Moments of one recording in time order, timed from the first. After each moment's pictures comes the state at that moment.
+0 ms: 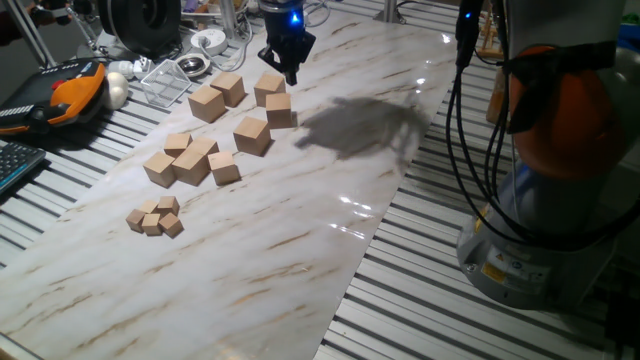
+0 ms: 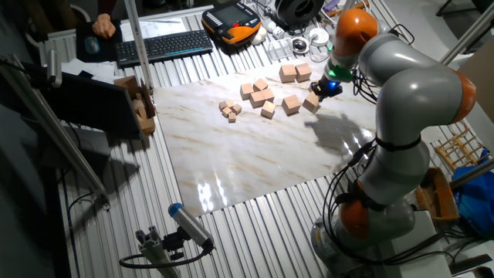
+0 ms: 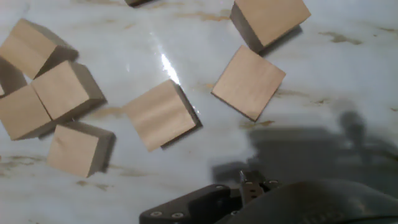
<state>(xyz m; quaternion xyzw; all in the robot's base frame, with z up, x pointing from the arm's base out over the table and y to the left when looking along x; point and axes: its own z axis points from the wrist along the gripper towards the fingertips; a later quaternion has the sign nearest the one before) 0.528 -0.124 0.166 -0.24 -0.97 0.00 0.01</state>
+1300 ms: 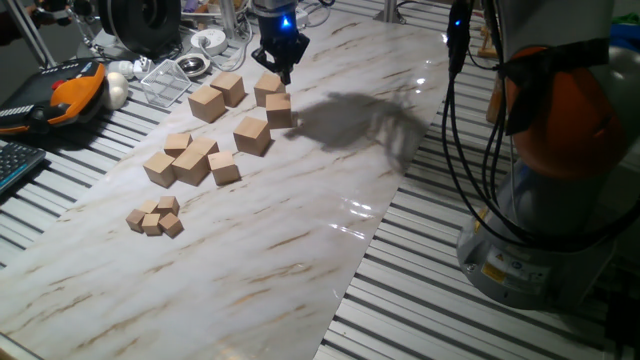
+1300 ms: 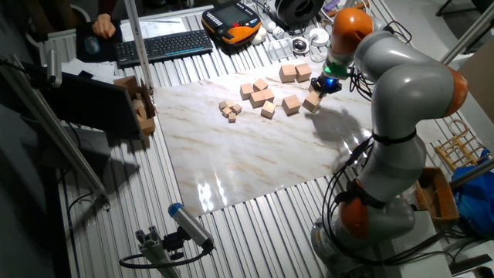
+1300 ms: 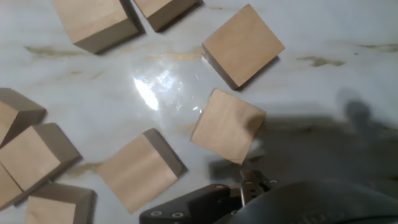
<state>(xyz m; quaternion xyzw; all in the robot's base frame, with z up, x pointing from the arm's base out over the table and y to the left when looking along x) 0.555 -0.140 0.147 -0.28 -0.96 0.00 0.00</state>
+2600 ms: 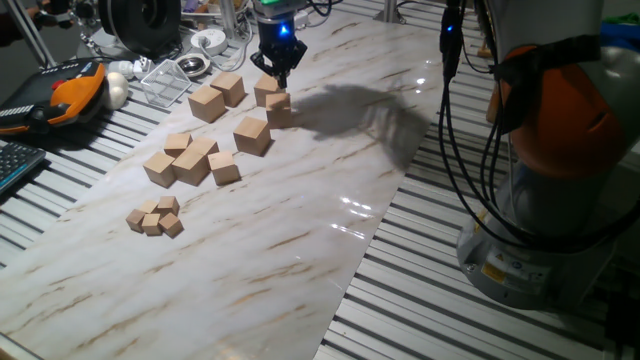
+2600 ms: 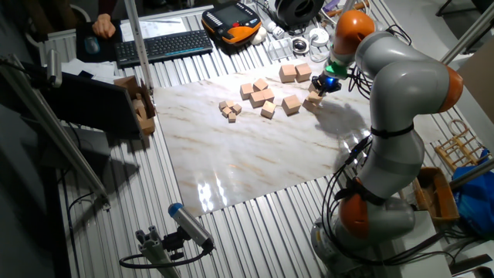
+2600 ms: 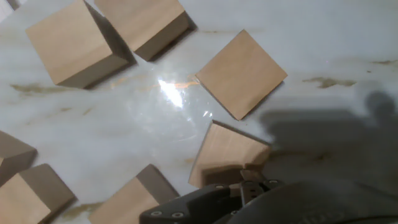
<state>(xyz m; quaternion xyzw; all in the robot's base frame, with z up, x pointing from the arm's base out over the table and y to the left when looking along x) 0.578 -0.160 0.120 -0.30 -0.95 -0.01 -0.01</state>
